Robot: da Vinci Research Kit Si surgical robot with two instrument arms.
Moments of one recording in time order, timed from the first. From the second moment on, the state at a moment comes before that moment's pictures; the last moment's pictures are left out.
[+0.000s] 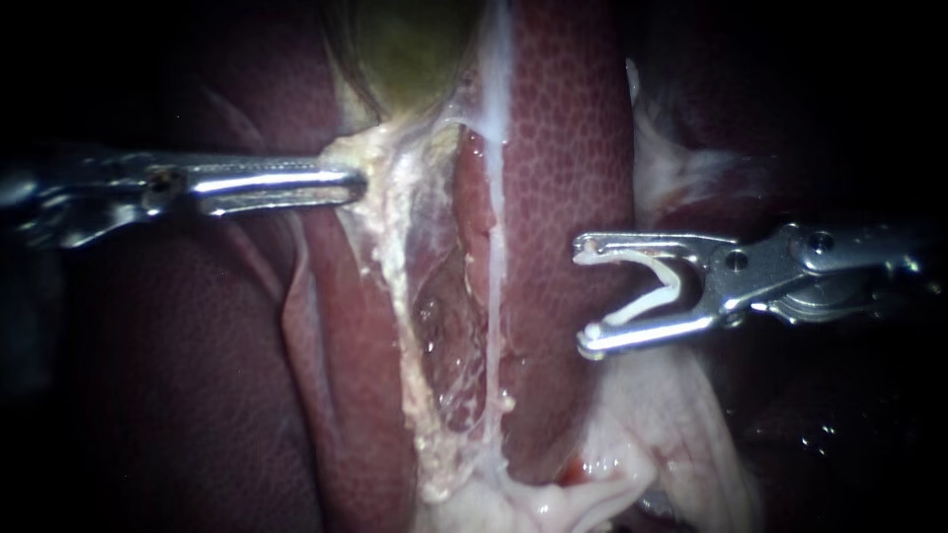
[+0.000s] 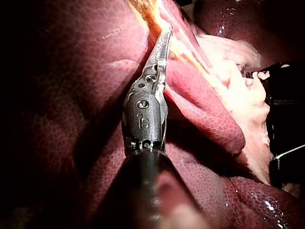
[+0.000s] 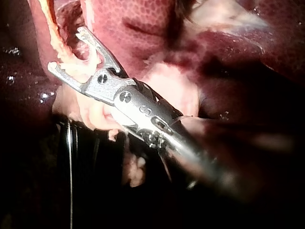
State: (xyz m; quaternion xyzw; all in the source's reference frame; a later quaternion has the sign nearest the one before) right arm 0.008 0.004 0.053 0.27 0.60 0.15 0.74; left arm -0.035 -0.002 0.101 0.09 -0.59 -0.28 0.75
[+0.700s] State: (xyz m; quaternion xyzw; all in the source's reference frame) right arm 0.008 0.005 0.053 0.27 0.60 0.15 0.74; left arm -0.034 -0.002 0.101 0.08 -0.59 -0.29 0.75
